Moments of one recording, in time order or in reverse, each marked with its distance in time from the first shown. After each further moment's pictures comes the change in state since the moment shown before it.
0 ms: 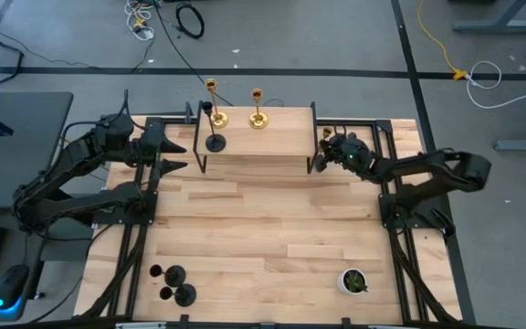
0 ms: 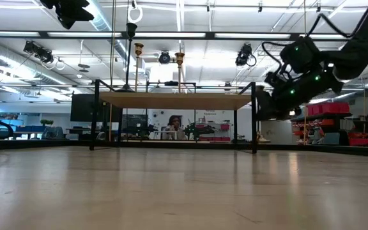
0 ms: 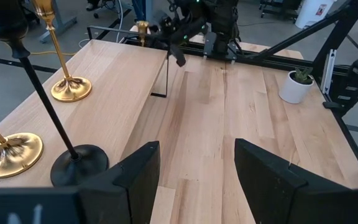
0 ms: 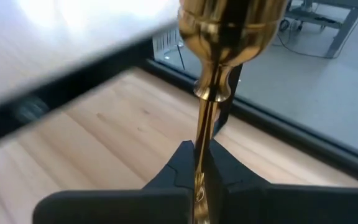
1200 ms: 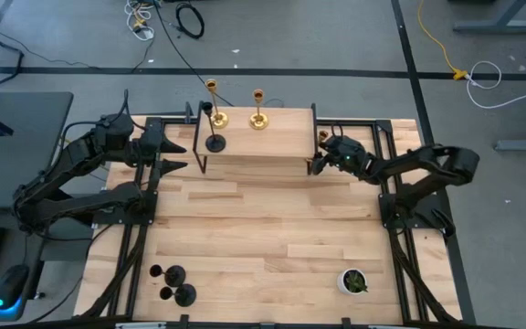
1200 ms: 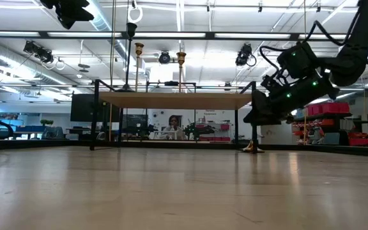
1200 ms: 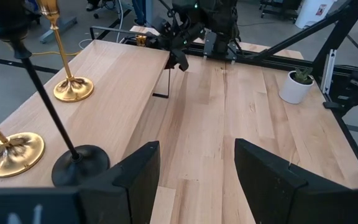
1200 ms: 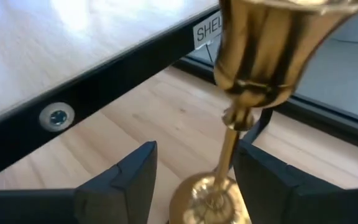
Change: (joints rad) left arm 0.000 0.000 0.000 0.001 0.000 0.001; right arm 0.001 0.119 -0.001 0.142 -0.119 0.077
